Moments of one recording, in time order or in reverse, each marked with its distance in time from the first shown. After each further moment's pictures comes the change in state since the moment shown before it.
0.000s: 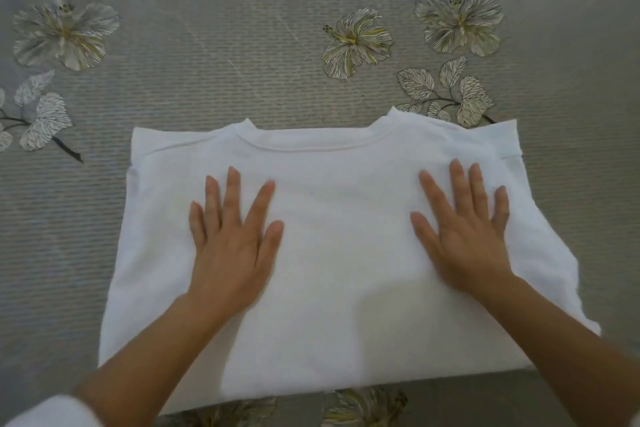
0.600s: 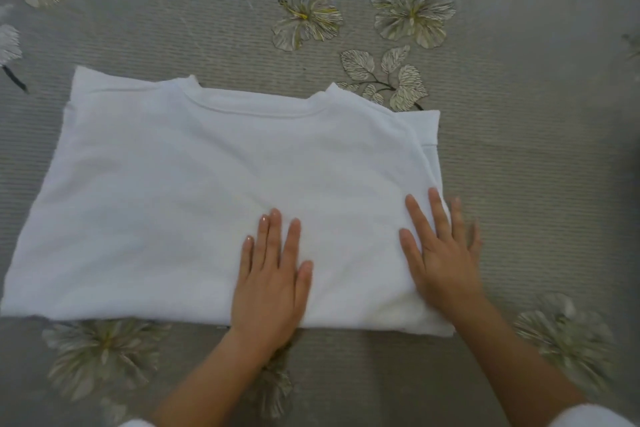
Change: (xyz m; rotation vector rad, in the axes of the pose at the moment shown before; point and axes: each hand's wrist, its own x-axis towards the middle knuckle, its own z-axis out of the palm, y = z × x) left_hand -0.095 0.171 0.072 -0.002 -0.022 -0.019; right_hand -0.054 0.115 0.006 0.134 -0.148 -0.016
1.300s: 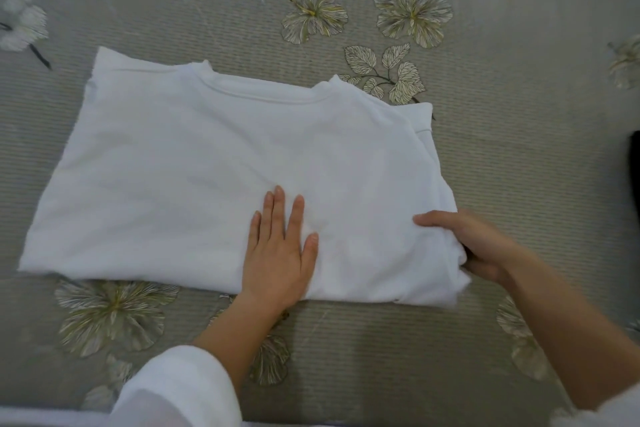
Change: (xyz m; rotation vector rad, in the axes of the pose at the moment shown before) left_hand 0.005 0.006 0.005 -0.054 -0.014 -0.077; right_hand 0.006 0.016 -0.070 1.268 -0.629 0.395
